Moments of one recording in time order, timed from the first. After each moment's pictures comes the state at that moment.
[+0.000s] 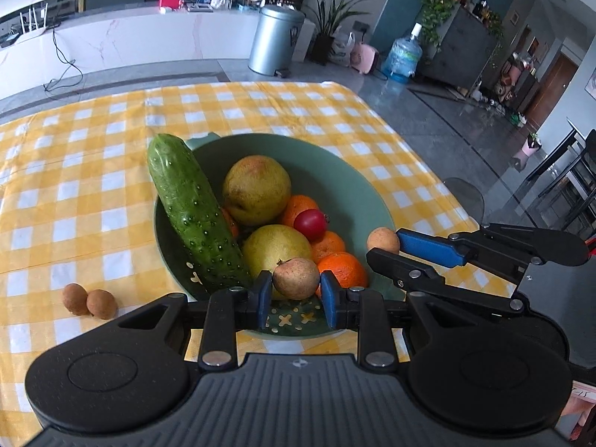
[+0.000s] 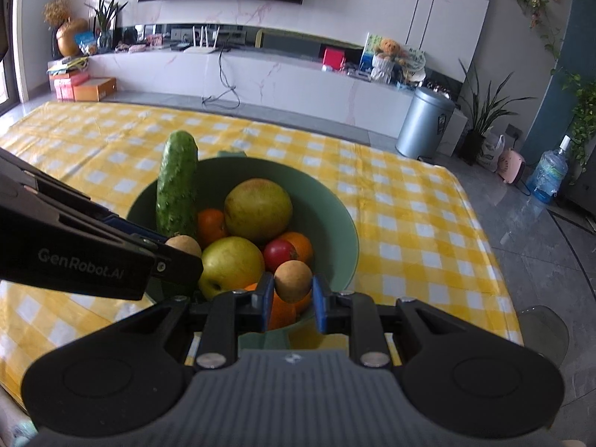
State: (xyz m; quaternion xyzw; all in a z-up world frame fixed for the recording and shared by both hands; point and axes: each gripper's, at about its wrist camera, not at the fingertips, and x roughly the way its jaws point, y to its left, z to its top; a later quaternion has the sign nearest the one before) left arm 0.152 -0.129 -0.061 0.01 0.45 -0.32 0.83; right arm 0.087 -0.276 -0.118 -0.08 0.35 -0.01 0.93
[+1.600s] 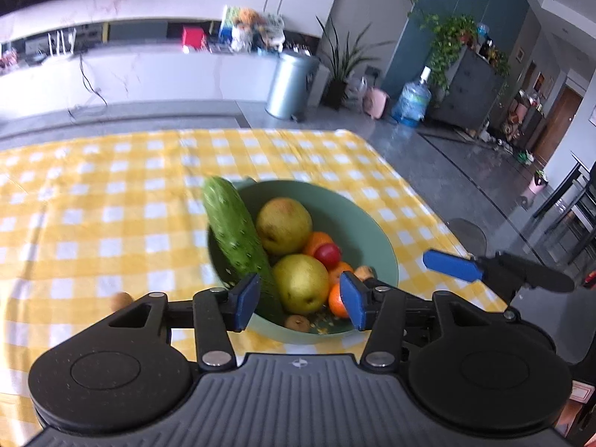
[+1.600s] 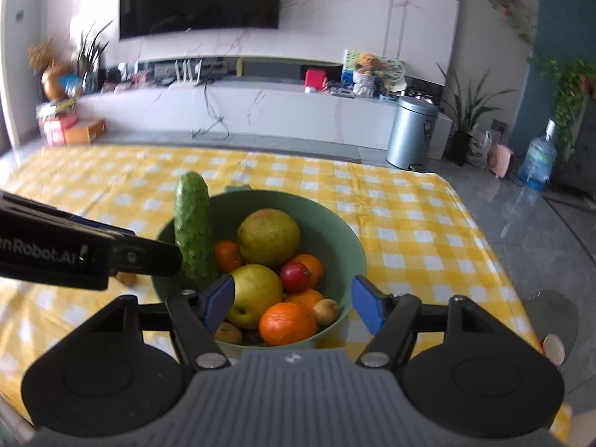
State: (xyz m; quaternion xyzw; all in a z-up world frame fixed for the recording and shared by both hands) left arm 0.119 -0.084 -0.017 -0.01 0.38 -0.29 0.88; right arm 0.063 -0.261 -0.100 -0.01 0.31 -0.03 0.95
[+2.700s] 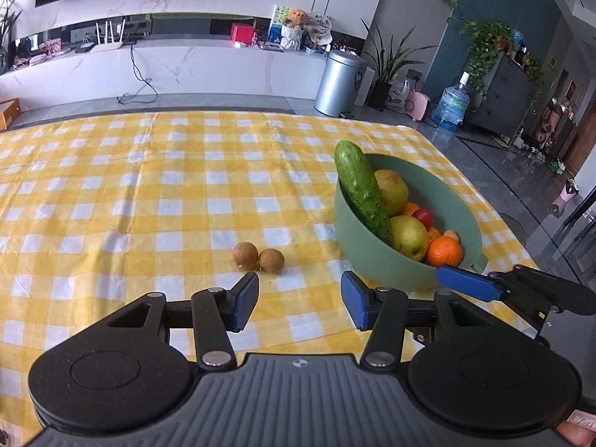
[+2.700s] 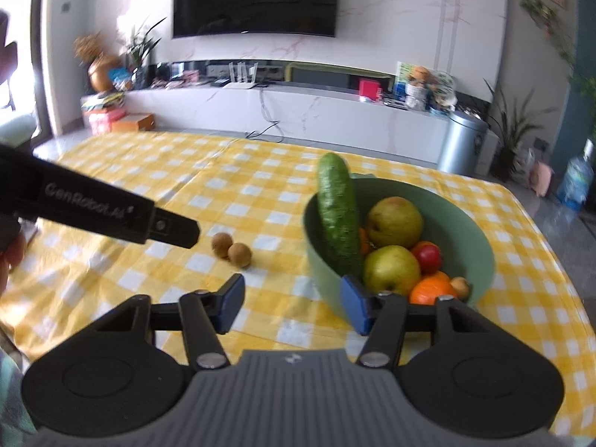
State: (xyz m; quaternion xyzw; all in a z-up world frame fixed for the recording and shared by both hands) left arm 0.116 0.019 -0.050 -0.02 0.40 -0.24 0.89; right arm 0.039 -0.152 -0.127 -0.05 0.30 0.04 0.95
